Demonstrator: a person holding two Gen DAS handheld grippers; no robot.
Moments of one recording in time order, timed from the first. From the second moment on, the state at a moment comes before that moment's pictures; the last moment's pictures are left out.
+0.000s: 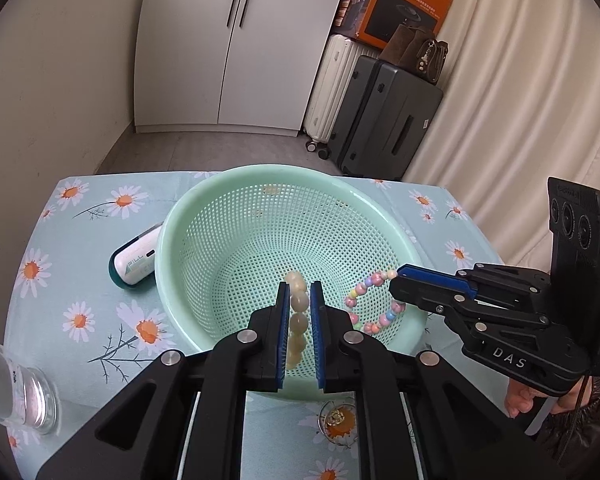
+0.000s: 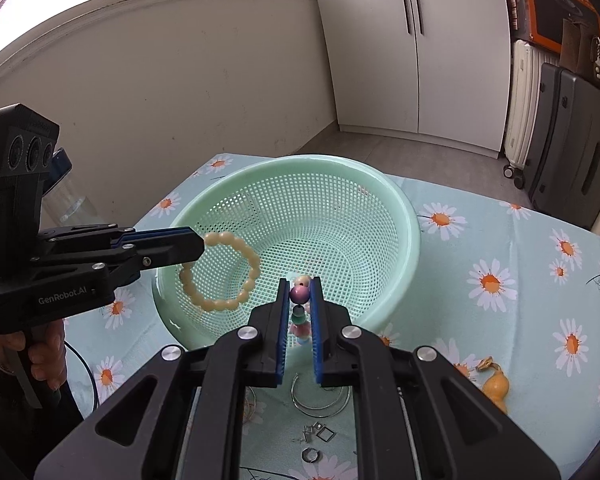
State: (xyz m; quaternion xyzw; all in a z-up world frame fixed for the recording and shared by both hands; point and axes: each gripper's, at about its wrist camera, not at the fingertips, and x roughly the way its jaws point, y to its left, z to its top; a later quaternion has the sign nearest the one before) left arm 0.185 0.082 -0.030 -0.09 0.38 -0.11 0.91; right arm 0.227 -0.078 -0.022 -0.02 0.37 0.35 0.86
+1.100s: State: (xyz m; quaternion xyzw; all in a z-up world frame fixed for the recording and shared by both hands) left arm 0.106 0.055 -0.077 -0.12 0.40 -0.09 0.90; right arm 0.145 -0.141 -0.056 -0.03 0.42 0.26 0.87
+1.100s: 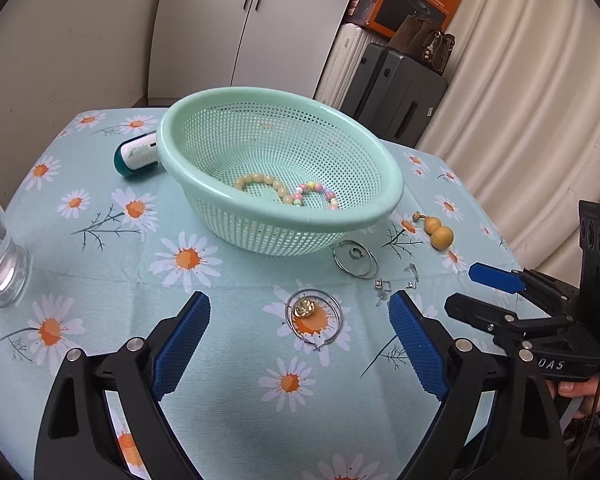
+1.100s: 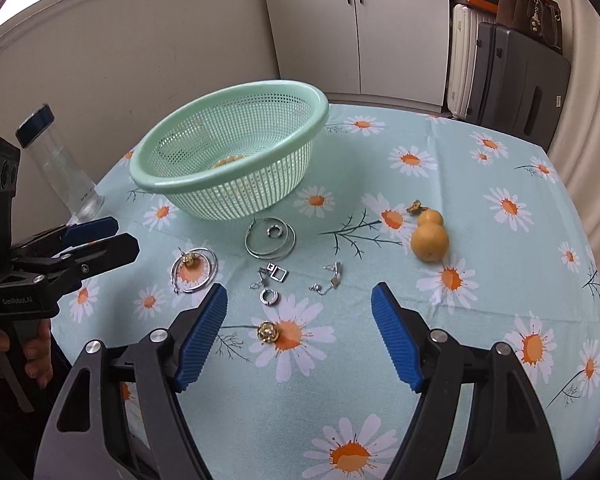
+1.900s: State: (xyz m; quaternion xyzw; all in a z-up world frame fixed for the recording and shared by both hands) left arm 0.125 0.004 -0.120 0.05 0.42 -0.10 0.90; right arm 0.132 -0.120 -0.095 -0.12 0.42 0.27 0.86
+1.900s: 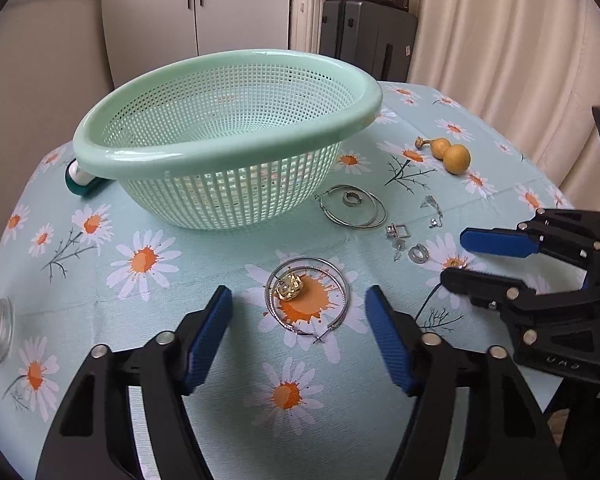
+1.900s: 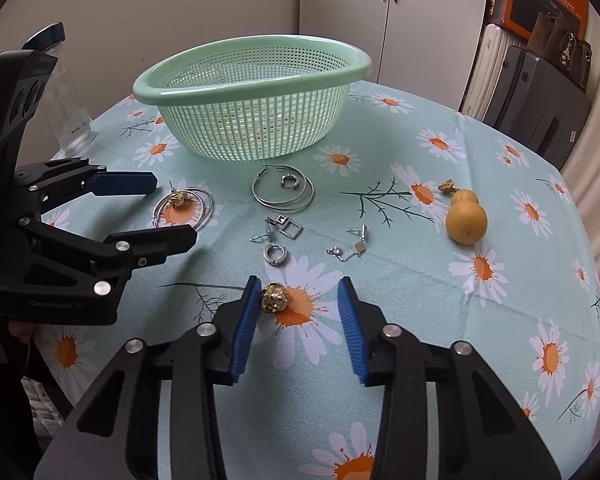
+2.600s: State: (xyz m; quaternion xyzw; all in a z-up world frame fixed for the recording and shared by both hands) left arm 0.109 0.020 -0.106 0.03 0.43 -0.13 0.89; right arm 0.128 -0.131 -0.082 -0.10 0.41 0.27 0.86
